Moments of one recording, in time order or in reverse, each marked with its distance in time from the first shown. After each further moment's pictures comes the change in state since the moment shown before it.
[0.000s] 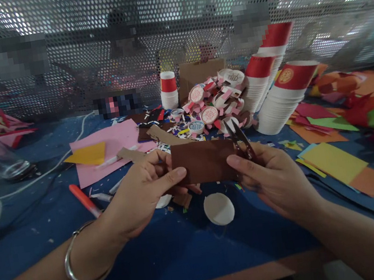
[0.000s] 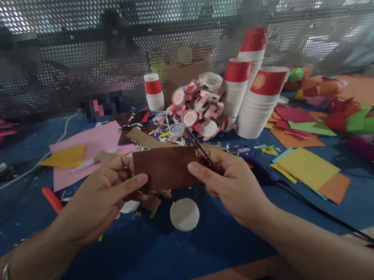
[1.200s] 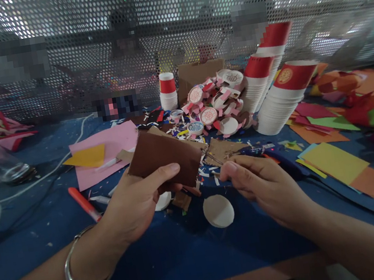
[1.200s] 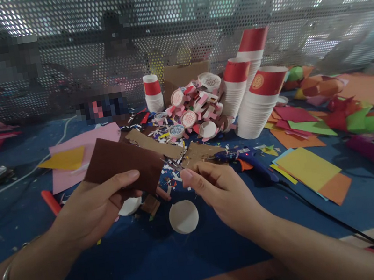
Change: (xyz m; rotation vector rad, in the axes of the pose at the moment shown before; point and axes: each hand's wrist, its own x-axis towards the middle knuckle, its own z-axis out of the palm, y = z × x) left_hand -0.001 -0.002 0.006 -0.106 0.153 0.047; right_hand -0.005 0.005 -0.005 -0.305 -0.148 -0.021
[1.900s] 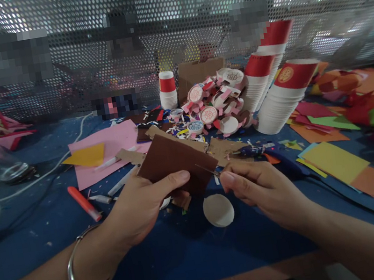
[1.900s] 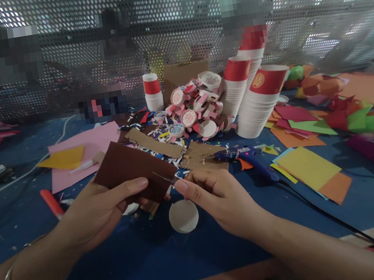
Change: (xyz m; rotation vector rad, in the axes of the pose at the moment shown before) left_hand -0.007 -0.003 0.003 0.078 -0.031 -0.087; right_hand -0.003 -0.006 0.000 -0.072 -0.144 -0.013
